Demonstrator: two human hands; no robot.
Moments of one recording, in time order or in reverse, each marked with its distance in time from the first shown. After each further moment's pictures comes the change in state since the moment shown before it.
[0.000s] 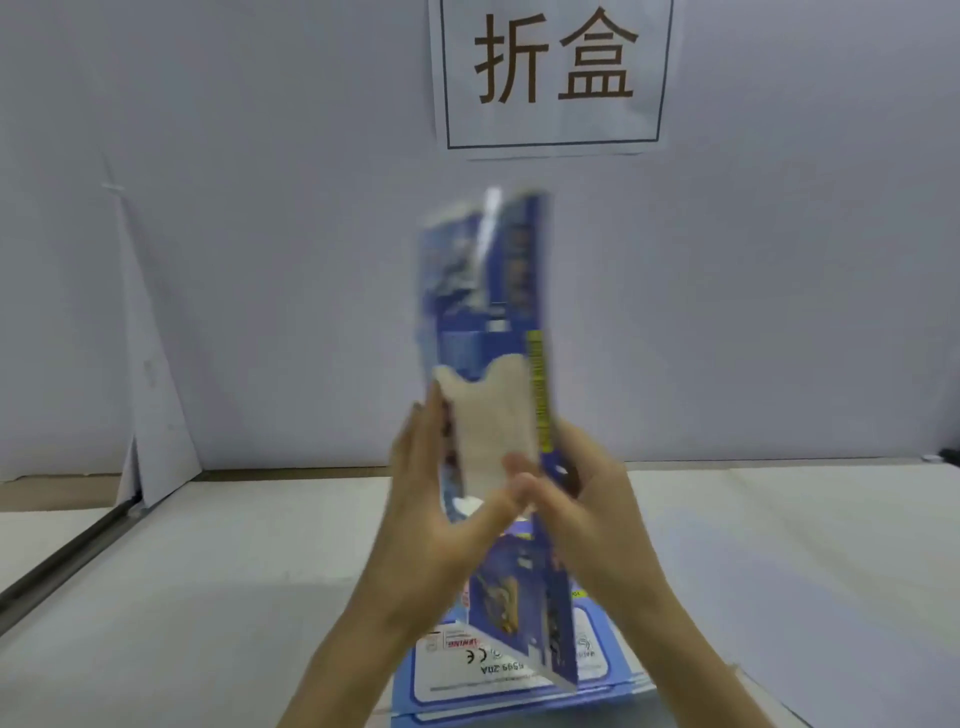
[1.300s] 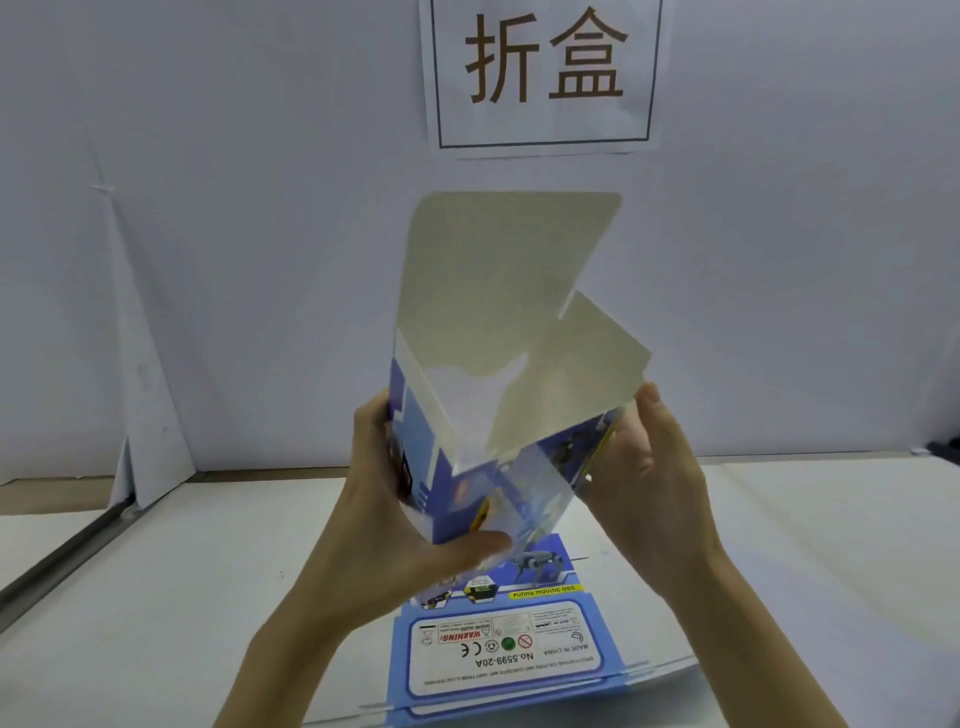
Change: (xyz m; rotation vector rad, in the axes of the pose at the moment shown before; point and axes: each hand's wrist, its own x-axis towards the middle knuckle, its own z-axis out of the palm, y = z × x) left_hand 0.001 0.007 -0.030 -0.047 -0.113 0.284; right_hand 0.012 -0.014 -0.033 0.678 -0.023 0.283
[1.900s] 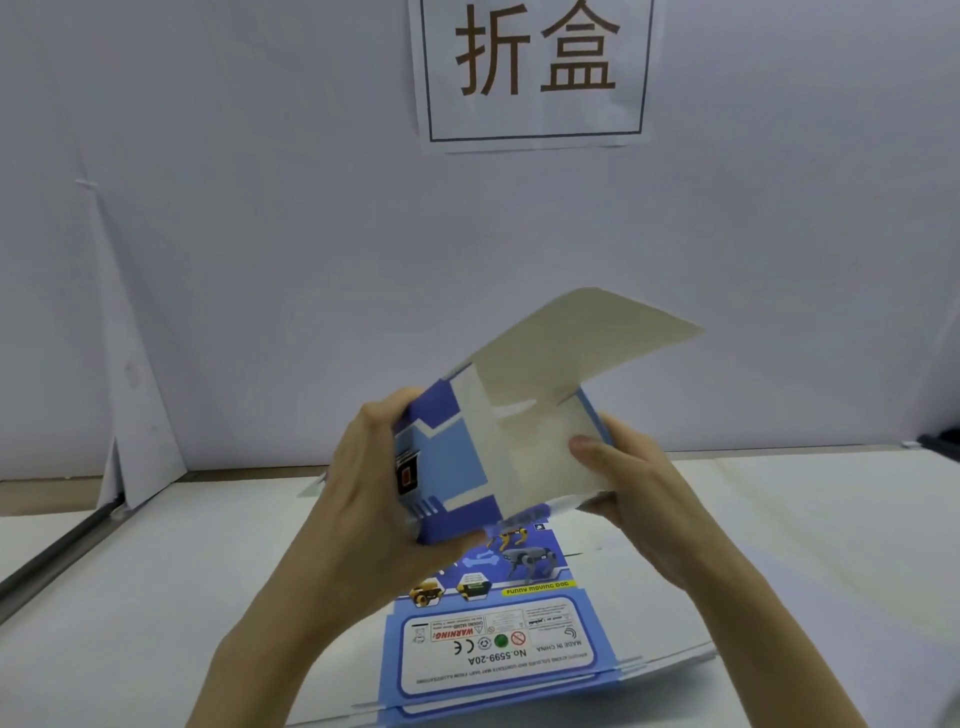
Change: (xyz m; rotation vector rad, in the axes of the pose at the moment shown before) left_hand 0.000 -0.008 -0.005 0.346 -0.037 0.051; right_hand -0.001 -0.005 -0.016 -0.528 0.010 0.124
